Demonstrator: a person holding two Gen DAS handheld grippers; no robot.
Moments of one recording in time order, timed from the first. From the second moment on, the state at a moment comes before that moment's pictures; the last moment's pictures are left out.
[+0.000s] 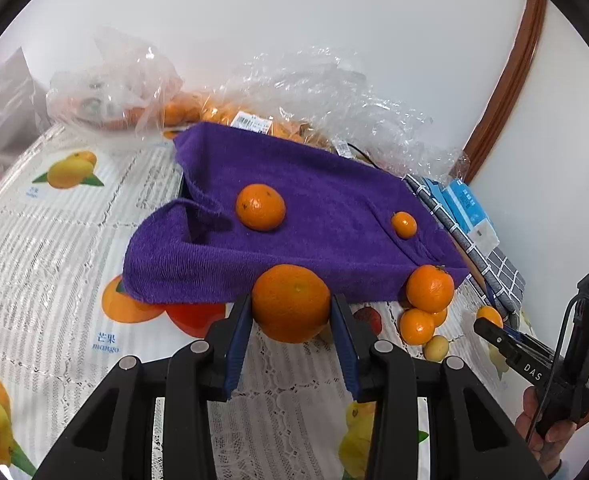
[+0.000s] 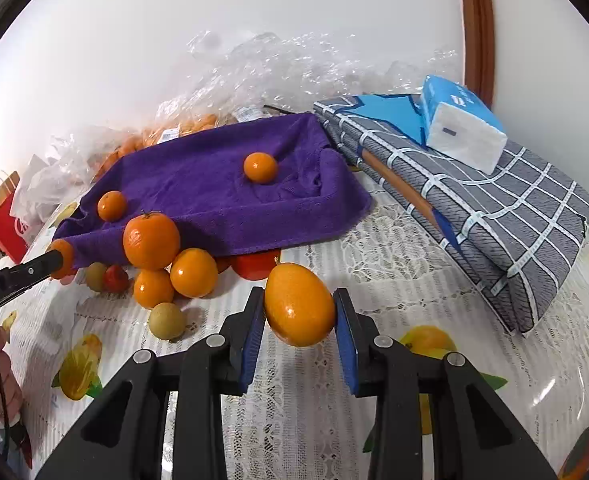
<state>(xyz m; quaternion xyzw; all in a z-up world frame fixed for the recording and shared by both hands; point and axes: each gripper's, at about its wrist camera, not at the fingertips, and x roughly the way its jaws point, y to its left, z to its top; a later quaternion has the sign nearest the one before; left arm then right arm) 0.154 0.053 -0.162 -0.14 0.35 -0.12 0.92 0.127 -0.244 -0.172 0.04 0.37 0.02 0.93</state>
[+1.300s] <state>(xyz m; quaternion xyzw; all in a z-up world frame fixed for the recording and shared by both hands) 0.205 0.059 -0.096 -0.14 0.26 -0.12 0.95 0.207 -0.197 -0.088 0.06 0.27 0.07 0.96</state>
